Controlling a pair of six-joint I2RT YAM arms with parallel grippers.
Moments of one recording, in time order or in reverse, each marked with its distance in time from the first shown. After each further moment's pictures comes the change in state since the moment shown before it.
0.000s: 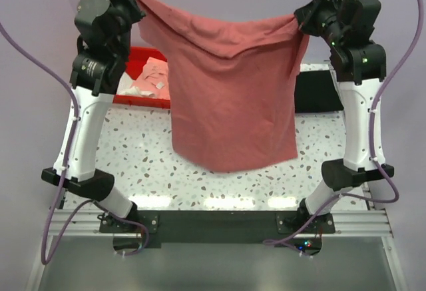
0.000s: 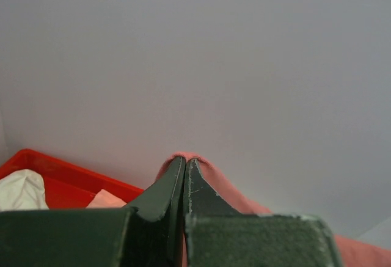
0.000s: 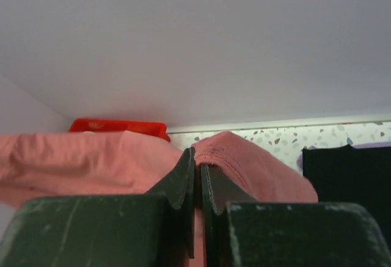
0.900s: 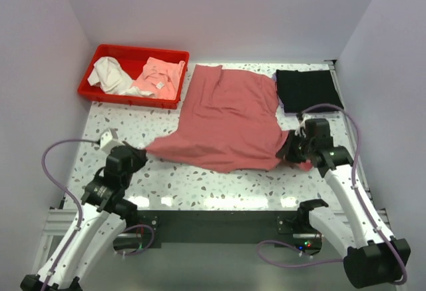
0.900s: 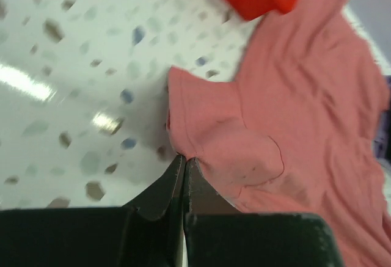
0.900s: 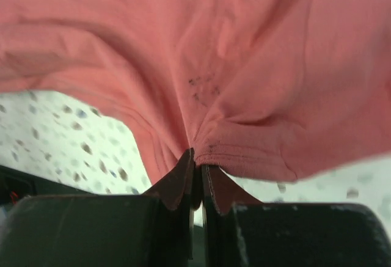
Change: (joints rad) left arm 0.039 -1.118 -1.680 -0.116 0.134 -0.593; right arm -0.001 -0.795 -1.564 0.076 -0.225 0.040
